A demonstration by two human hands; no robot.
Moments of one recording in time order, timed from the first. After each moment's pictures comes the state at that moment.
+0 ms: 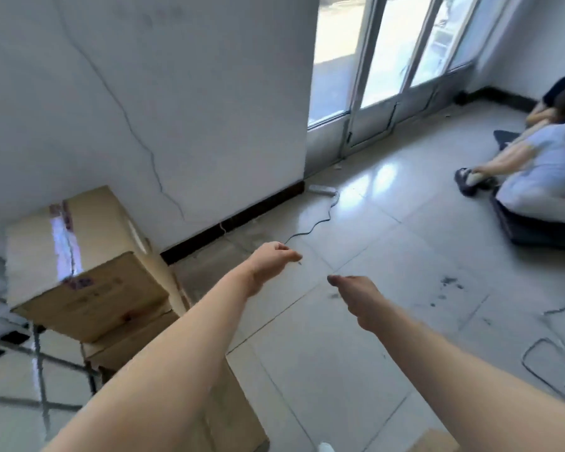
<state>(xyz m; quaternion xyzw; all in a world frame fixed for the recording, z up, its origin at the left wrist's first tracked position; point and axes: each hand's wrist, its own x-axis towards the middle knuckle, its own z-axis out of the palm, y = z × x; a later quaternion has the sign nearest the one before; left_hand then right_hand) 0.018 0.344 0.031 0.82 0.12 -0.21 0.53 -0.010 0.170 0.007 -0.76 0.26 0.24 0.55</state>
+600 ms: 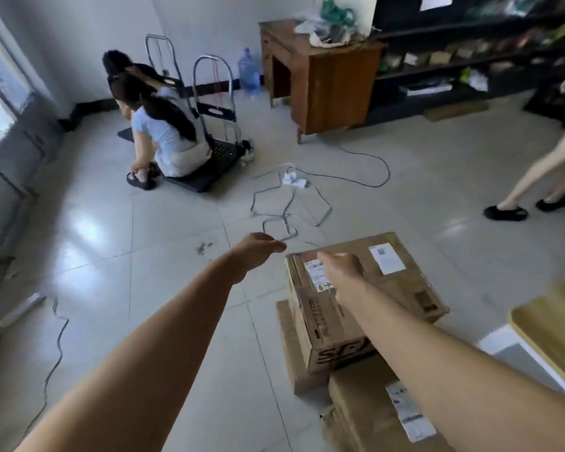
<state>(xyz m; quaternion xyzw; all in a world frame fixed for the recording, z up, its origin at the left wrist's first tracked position) -0.145 -0.049 0.077 0.74 -0.38 -0.46 0.31 -0.304 -0.085 0.047 -0.44 0.67 -0.24 0.55</state>
